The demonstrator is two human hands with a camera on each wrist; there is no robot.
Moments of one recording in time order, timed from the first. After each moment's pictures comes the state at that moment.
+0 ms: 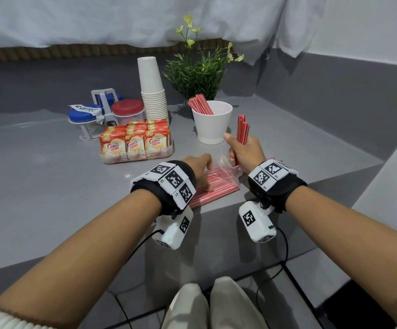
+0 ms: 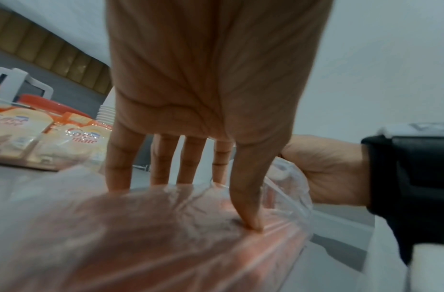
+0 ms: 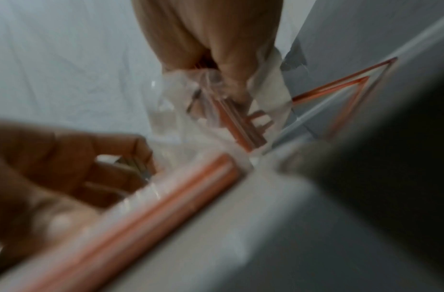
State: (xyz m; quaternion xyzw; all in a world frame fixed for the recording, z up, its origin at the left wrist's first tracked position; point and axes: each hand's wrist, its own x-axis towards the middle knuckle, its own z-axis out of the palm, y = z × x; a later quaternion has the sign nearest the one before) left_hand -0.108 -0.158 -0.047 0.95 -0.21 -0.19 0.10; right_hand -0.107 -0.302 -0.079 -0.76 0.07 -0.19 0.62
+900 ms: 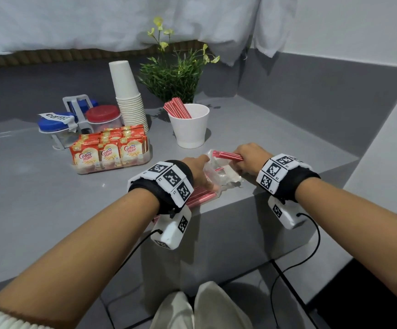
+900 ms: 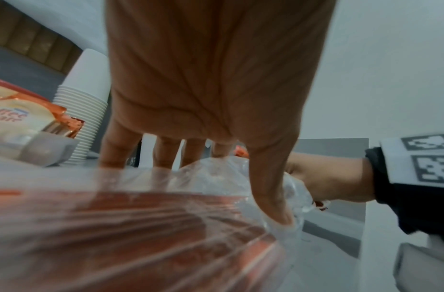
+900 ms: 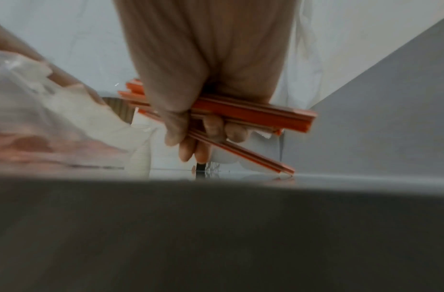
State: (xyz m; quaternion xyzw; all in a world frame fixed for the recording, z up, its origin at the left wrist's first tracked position) left_hand -0.114 -0.206 -0.041 0.95 -0.21 -0.22 0.12; right_hand -0.108 -0.381 -0.074 -0.99 0.02 -0.02 0.13
